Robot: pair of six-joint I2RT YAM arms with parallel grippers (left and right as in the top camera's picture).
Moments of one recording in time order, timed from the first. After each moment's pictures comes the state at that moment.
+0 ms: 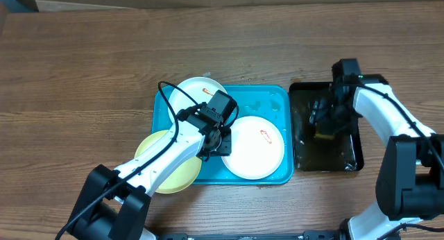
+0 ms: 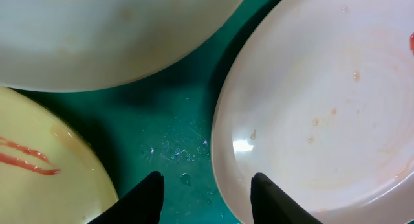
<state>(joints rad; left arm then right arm) -0.59 1.65 1.04 -0.79 0.05 -0.60 0.02 1.80 1.18 -0.90 -0.02 0.34</state>
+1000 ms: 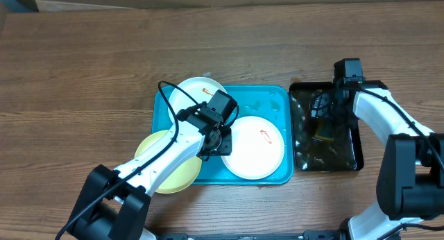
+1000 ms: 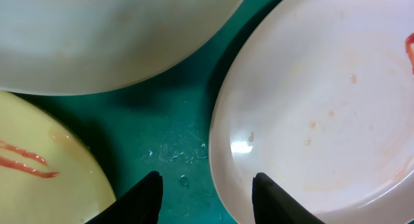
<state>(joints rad) -0.59 1.65 1.04 -0.79 0.05 -0.60 0.01 1.80 1.11 -0.68 0.05 0.33</state>
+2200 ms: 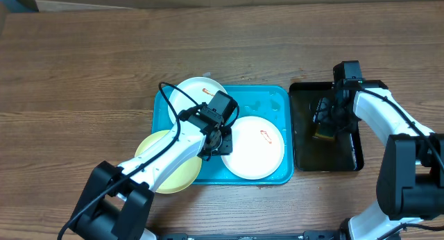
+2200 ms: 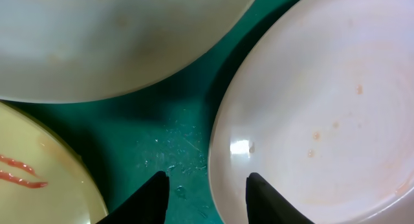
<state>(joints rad) -0.59 1.67 1.02 -0.75 0.05 -0.62 0.01 1.80 1.11 -0.77 0.03 0.35</state>
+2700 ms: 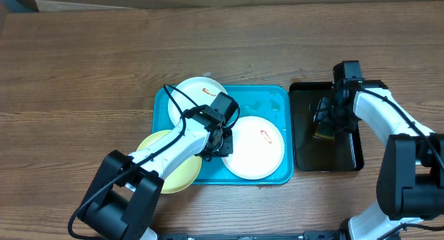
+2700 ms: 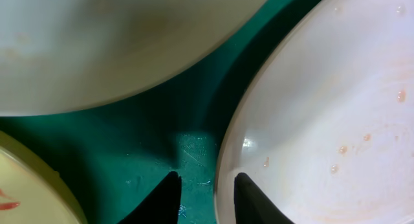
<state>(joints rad) -0.58 1.74 1.02 -0.73 0.07 -0.63 0.01 1.80 1.11 -0.77 0.03 0.35</state>
